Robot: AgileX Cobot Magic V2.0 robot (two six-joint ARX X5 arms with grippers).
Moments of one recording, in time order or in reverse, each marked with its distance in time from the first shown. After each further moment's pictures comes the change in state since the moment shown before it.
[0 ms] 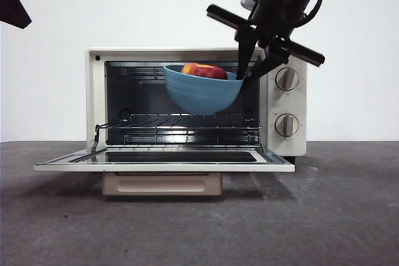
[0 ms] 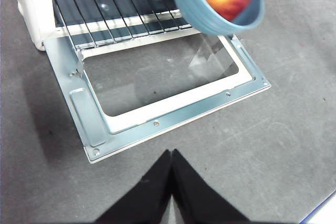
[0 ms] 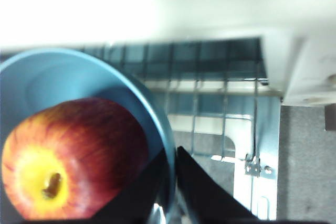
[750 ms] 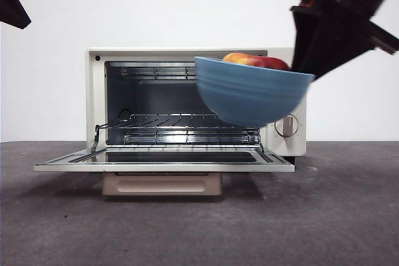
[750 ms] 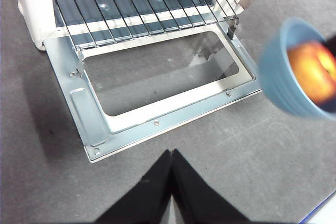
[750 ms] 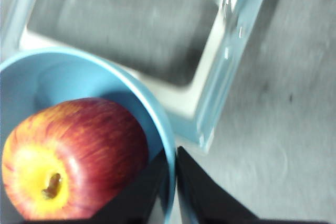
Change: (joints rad) left arm 0.002 0.000 0.000 -0.001 0.000 0.000; right arm -0.014 -0.355 -0.319 -0.138 -0.136 -0.314
